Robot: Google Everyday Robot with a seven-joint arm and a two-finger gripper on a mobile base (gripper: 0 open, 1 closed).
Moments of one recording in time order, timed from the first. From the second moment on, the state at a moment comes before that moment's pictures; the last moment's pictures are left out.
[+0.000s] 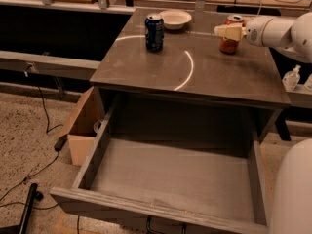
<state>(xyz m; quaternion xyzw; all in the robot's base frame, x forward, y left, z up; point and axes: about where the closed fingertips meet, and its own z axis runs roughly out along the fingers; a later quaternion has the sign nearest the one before) 0.849 -0.282 0.916 -0.23 0.74 0.15 0.61</state>
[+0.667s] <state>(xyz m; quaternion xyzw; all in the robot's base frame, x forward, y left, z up) 0.835 -0.304 0.925 -0.24 0.73 0.16 0.61</state>
